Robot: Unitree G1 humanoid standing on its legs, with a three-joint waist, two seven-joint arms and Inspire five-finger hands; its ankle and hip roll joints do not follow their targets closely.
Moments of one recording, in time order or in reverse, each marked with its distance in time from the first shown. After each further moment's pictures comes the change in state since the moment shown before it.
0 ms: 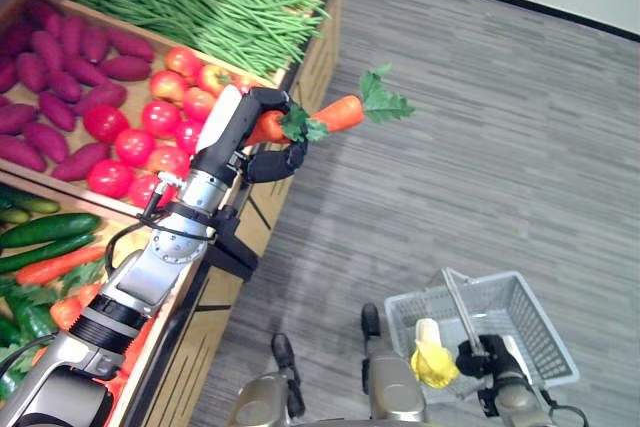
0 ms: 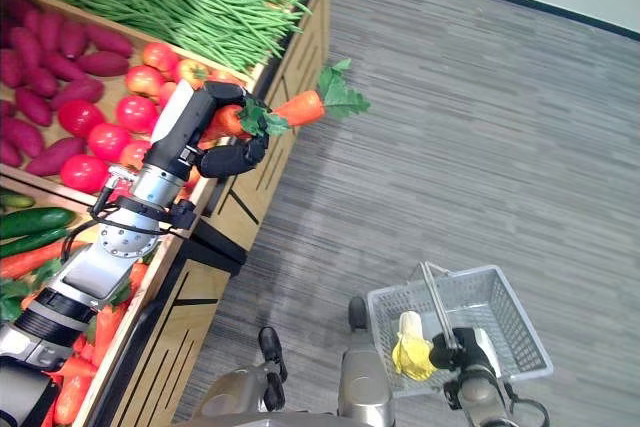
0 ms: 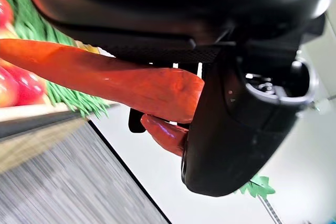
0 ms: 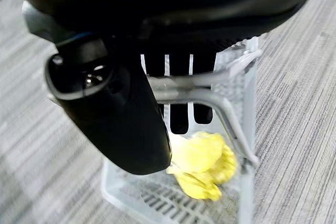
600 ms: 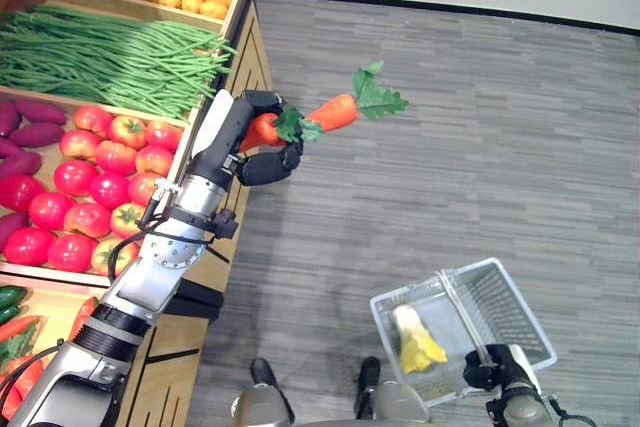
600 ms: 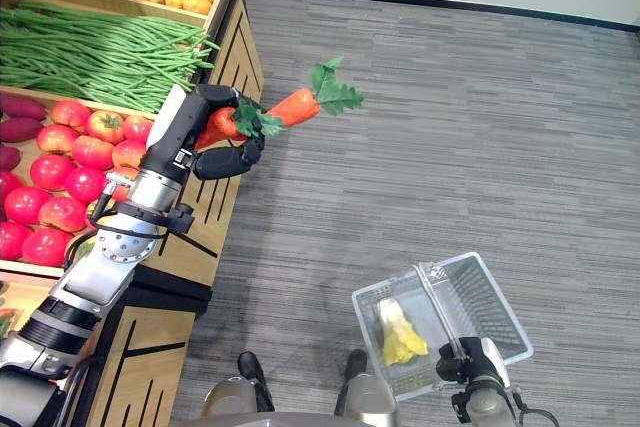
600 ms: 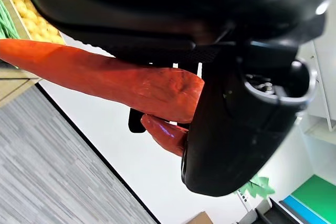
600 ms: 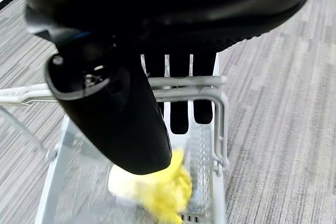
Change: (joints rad) left arm 0.071 -0.065 0.059 -0.007 -0.020 0.007 -0.031; right arm 0.074 -0.042 0.015 -0.023 -0.004 -0.005 0.005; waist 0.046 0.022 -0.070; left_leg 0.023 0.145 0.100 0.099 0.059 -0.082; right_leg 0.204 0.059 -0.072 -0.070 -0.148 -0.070
